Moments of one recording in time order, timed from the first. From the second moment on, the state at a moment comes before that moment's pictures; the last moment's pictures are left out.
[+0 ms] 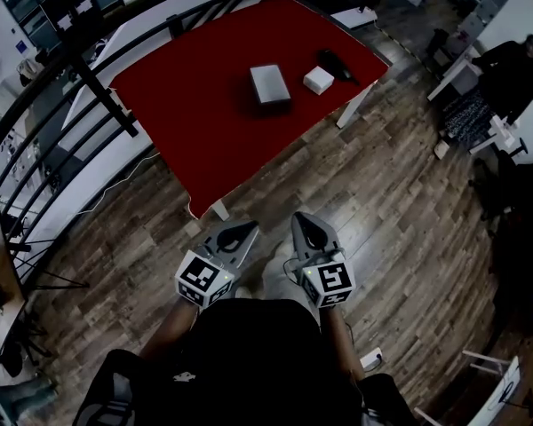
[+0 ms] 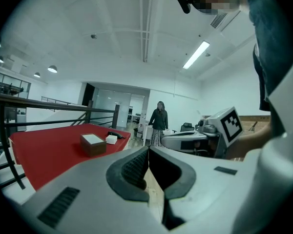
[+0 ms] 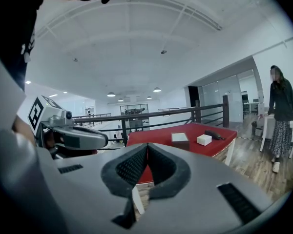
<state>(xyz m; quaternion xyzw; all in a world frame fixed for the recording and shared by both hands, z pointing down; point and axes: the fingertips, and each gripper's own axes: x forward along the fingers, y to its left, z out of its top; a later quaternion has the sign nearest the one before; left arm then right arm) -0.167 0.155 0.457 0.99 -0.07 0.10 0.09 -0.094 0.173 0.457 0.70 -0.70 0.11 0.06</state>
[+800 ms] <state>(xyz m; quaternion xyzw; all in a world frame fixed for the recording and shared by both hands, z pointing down) -0.029 0.101 0.438 0.99 -0.09 0.10 0.09 0.047 0.109 0.439 0.69 -0.72 0.10 0.03</state>
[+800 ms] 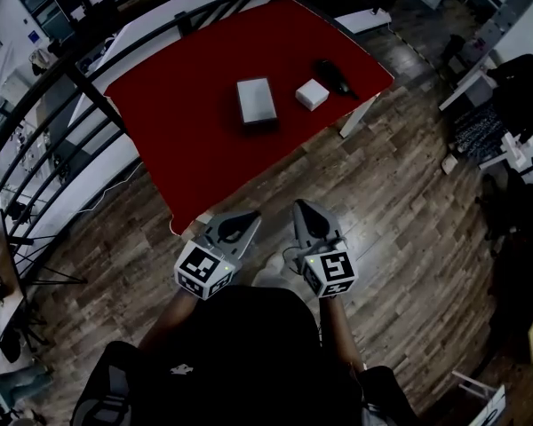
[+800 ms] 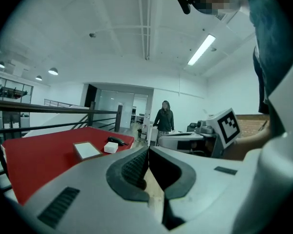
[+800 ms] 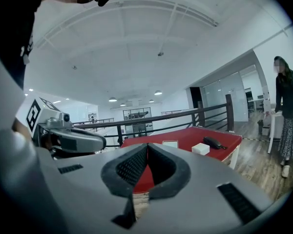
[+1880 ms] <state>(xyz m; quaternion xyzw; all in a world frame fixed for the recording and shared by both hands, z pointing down) 0.068 0.016 0.438 0.98 -0.11 0.07 0.15 0.147 0.031 0.463 0.67 -0.73 0.12 0.02</state>
